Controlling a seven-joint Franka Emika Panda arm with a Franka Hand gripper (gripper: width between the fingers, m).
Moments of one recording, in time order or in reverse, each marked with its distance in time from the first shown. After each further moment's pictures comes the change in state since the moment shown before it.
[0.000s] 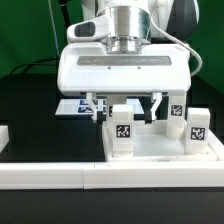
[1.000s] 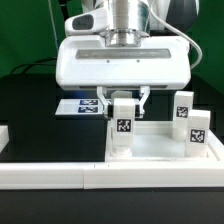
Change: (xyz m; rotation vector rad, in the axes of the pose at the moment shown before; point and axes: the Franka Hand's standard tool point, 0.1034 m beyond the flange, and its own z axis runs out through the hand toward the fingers) arm 0.003 0.001 -0.004 0.007 -0.026 0.003
